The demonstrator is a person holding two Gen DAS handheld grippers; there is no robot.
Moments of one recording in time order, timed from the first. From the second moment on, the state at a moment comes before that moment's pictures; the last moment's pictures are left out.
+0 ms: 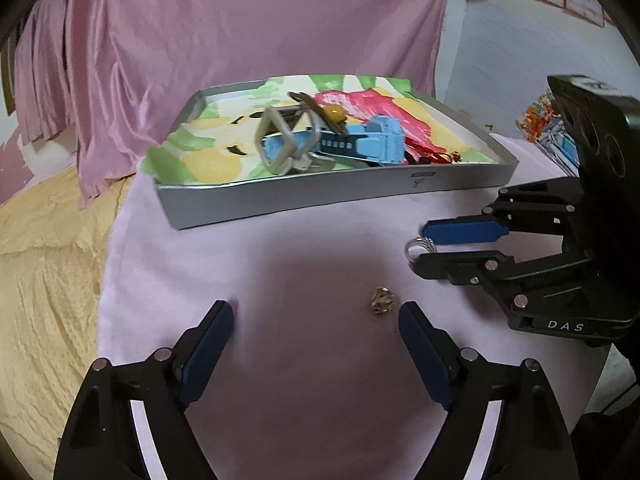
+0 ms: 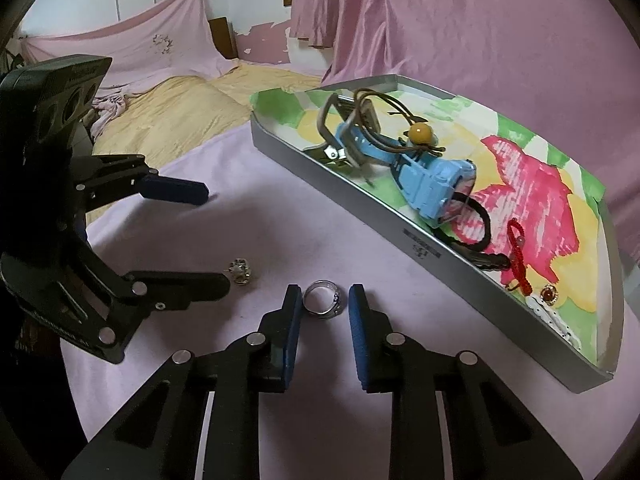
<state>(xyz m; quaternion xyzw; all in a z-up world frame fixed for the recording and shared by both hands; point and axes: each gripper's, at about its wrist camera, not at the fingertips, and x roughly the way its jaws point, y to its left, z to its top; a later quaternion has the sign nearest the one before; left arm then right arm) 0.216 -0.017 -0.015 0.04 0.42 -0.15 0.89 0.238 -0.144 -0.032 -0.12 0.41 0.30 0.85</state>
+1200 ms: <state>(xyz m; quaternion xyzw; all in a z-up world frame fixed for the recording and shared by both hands) 0.210 -0.045 -0.013 0.08 0.42 -0.17 0.89 0.247 -0.145 -0.031 -0.12 0.41 0.29 0.85</state>
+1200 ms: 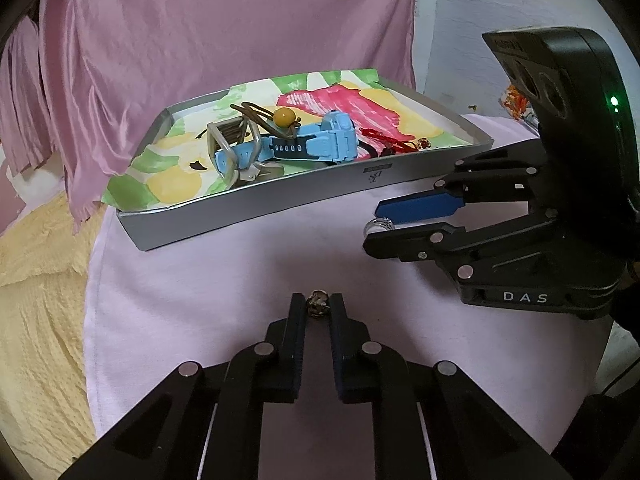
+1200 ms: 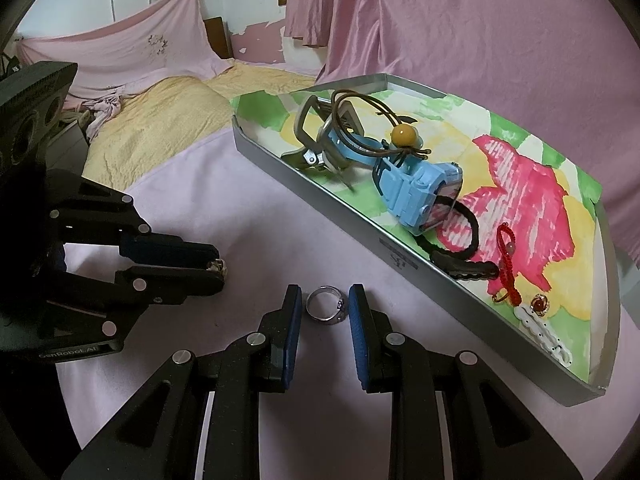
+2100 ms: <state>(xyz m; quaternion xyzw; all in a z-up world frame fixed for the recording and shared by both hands) 0.222 -0.023 0.034 -0.03 0.31 -0.15 0.94 0.230 -0.181 0.003 -0.06 0.34 0.27 0.90</state>
